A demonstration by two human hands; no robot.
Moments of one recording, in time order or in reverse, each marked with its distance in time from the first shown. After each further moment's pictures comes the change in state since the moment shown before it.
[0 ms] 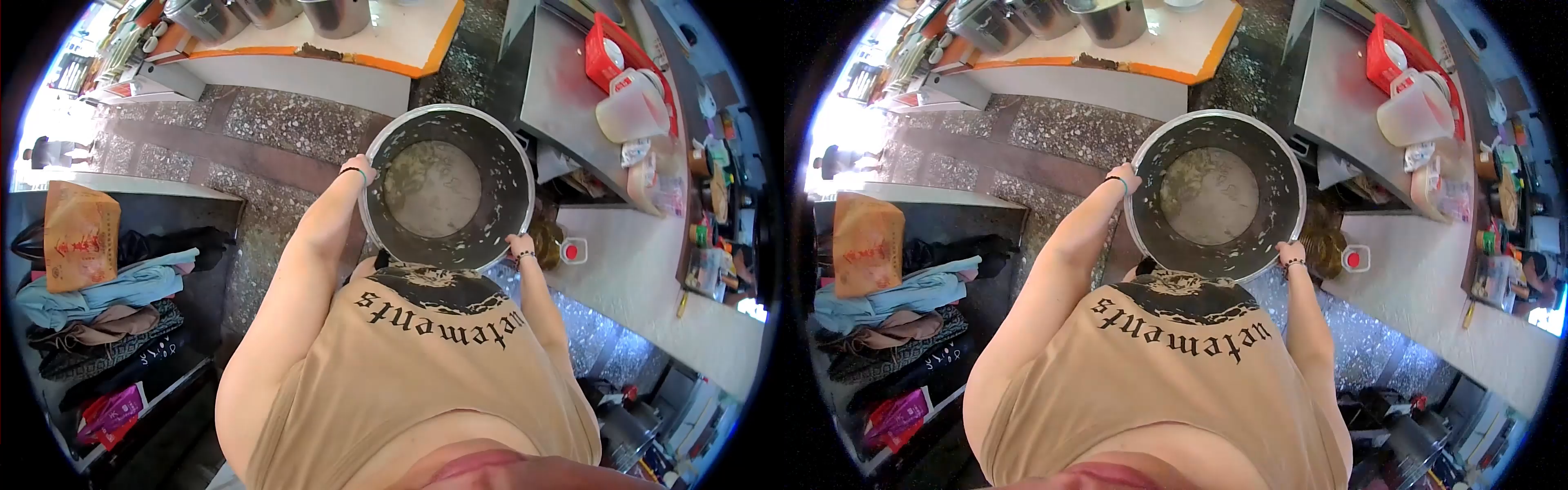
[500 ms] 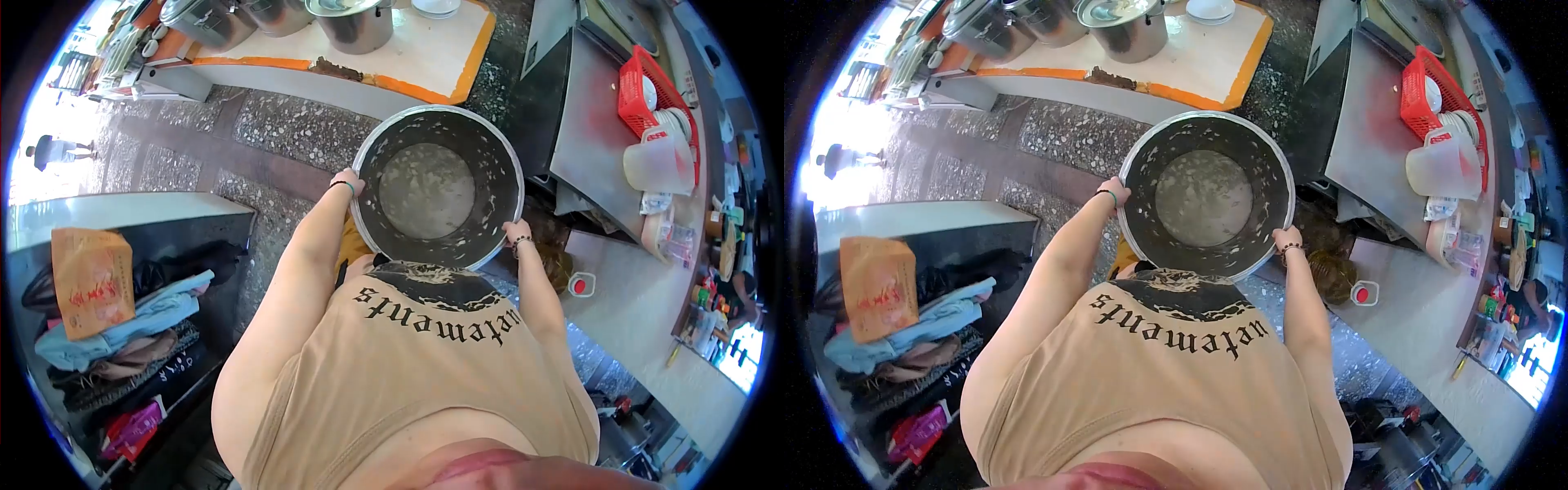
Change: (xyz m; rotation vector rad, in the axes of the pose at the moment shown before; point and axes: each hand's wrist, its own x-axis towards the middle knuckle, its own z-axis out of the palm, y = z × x) left_hand 0.146 -0.075 -0.053 -0.168 -0.072 -0.241; right_hand 0.101 -0.164 0.074 -0.081 -0.146 0.020
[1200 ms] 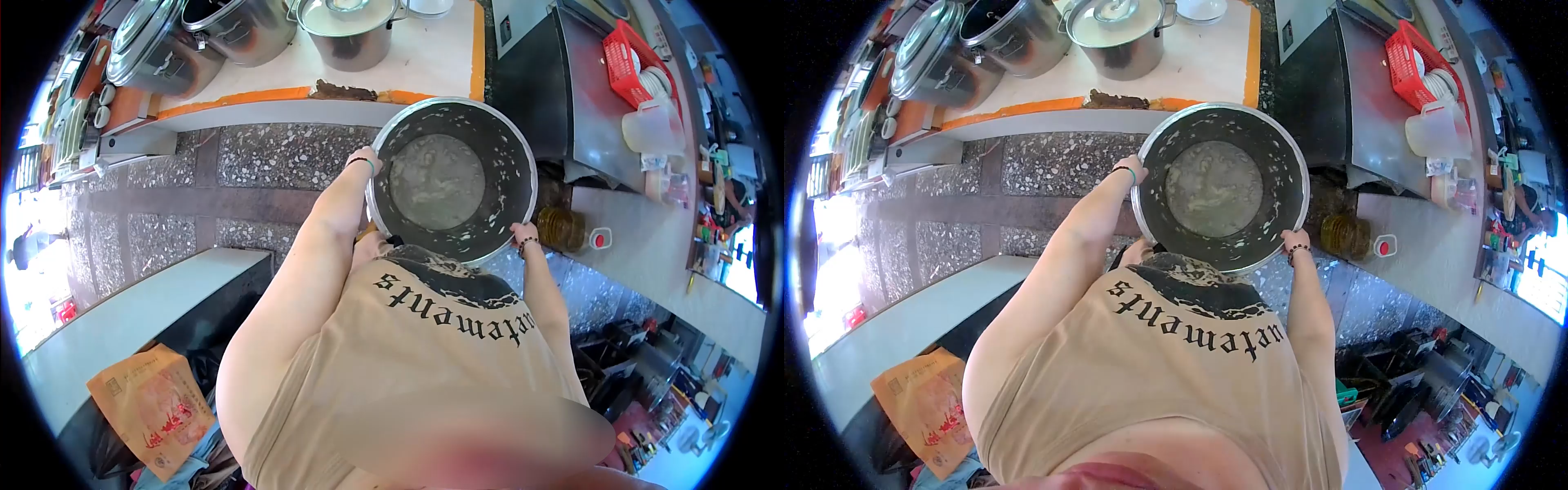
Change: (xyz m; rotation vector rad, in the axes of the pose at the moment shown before) left_hand 0.123 0.003 -0.154 0.302 -0.119 0.331; right_hand -0.096 -0.094 0.132 0.115 0.239 0.245
